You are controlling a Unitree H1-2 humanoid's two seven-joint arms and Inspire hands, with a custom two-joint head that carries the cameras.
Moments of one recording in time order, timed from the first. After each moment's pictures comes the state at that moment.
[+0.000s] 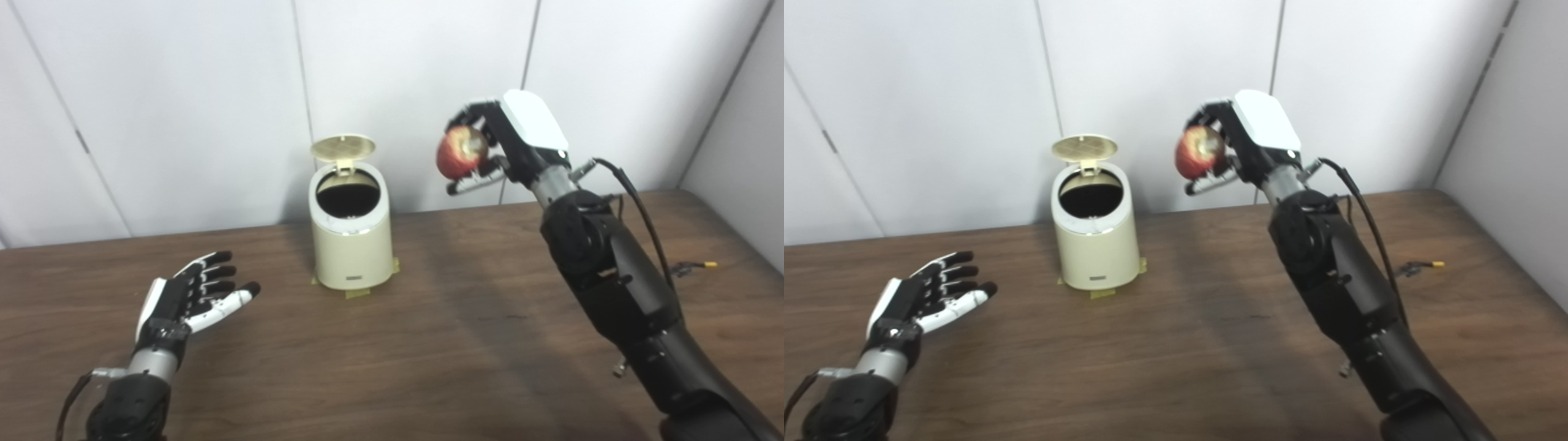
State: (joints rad) left arm -0.27 0.22 0.03 -0.11 0.13 0.46 -0.09; right arm -0.71 -0.35 0.23 0.04 -0.70 0.19 0.01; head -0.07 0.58
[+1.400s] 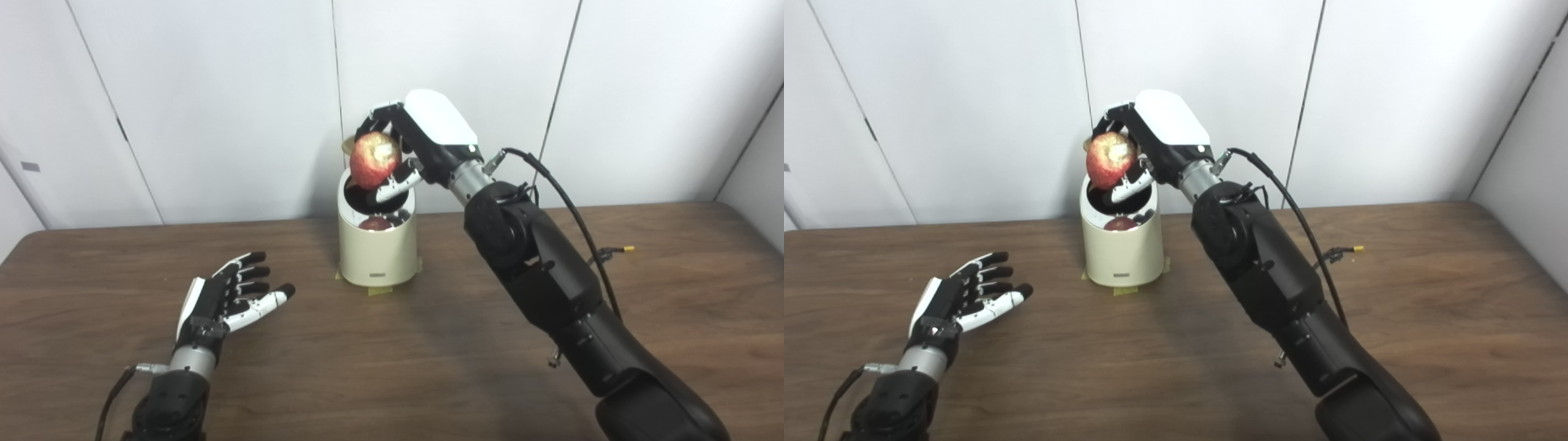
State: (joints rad) left arm -0.24 0.17 0.02 -0.12 0.15 0.46 -0.05; right arm -0.82 -0.18 0.33 0.21 -0.73 0.09 0.04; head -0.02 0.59
